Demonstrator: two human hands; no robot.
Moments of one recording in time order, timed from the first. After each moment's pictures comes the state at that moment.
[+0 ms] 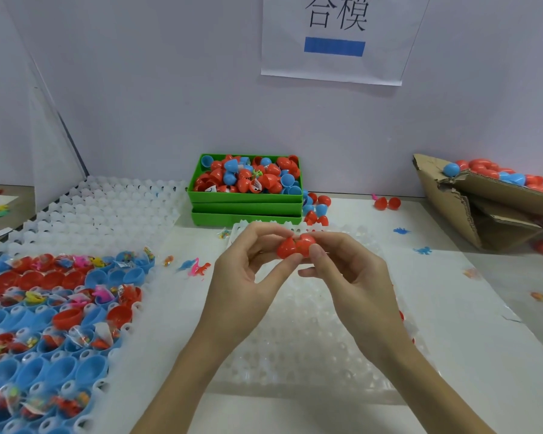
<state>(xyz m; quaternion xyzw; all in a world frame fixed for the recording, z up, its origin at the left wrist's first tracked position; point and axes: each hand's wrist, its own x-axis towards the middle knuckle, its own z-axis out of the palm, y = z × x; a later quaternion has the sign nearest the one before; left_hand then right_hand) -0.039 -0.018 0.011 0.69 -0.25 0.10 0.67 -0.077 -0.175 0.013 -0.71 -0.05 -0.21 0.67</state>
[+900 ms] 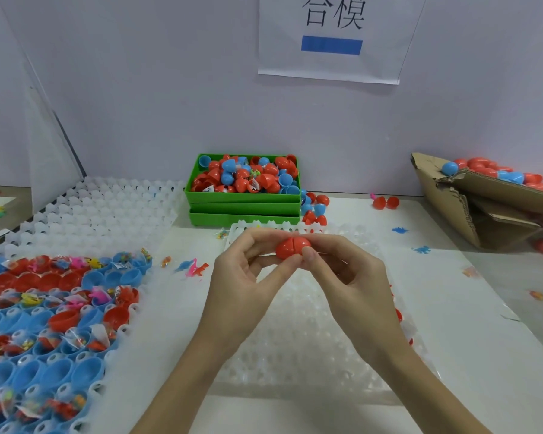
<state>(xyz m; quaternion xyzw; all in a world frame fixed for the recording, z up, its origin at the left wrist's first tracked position) -0.043 -0.022 0.013 0.65 -0.21 0.05 0.73 -0.080 -0.172 0.014 -0.72 -0.05 -0.22 0.66</state>
